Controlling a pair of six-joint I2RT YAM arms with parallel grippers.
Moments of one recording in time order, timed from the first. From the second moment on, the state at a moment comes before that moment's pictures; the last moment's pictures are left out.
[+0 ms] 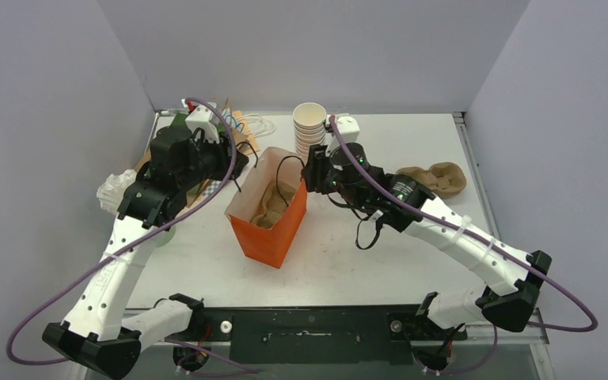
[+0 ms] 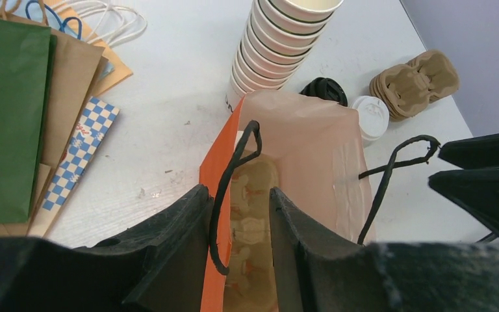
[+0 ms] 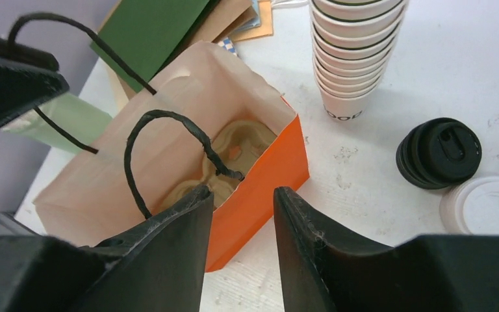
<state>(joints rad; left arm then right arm) -0.37 1.08 1.32 -0.62 0.11 -0.29 0.95 1.32 1.48 -0.58 0.38 0.50</state>
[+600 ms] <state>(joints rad) -0.37 1.09 1.33 -0.62 0.11 -0.22 0.95 1.45 1.47 -0.46 0.37 0.21</state>
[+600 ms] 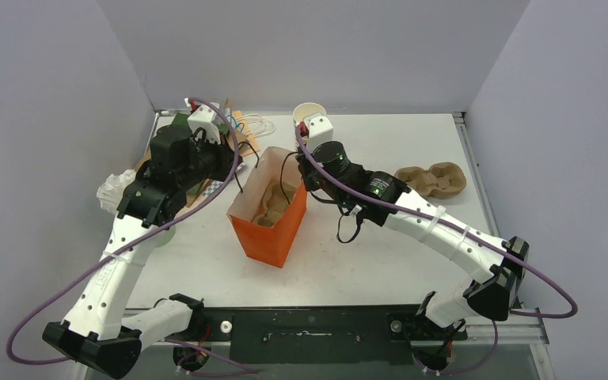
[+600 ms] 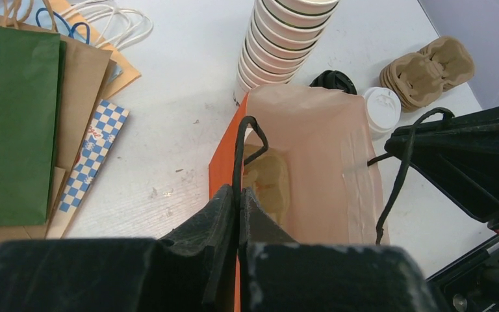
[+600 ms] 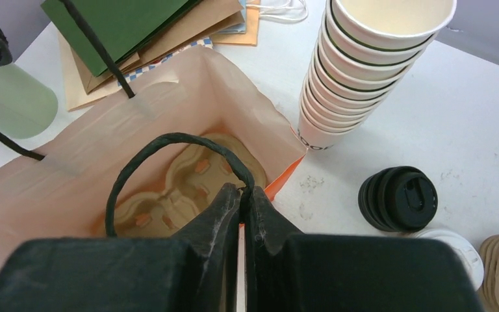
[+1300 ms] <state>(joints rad) -0.42 1.00 1.28 -0.64 0.45 -0.46 0.68 1.57 1.57 -0.38 -0.07 0.19</state>
